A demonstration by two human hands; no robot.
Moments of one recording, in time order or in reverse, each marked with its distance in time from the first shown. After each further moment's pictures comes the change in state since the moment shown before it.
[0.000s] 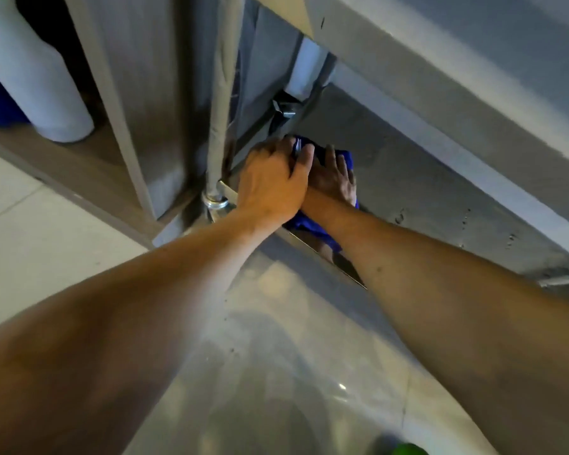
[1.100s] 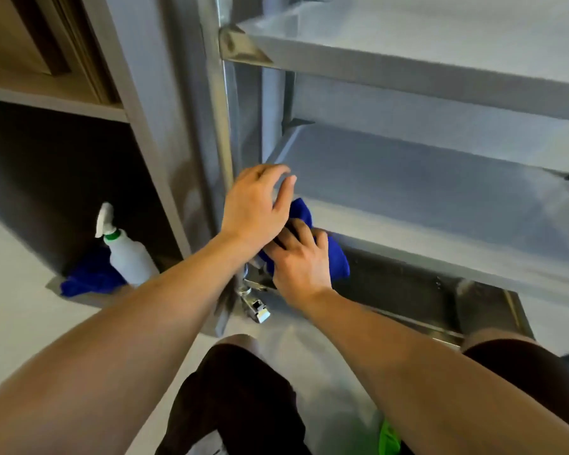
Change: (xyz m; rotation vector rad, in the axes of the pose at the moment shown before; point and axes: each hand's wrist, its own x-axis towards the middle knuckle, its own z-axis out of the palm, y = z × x) left_hand 0.013 0.169 -0.208 0.051 0.114 0.623; right_hand -0.168 -0.079 -0.173 0.055 0.556 -0.303
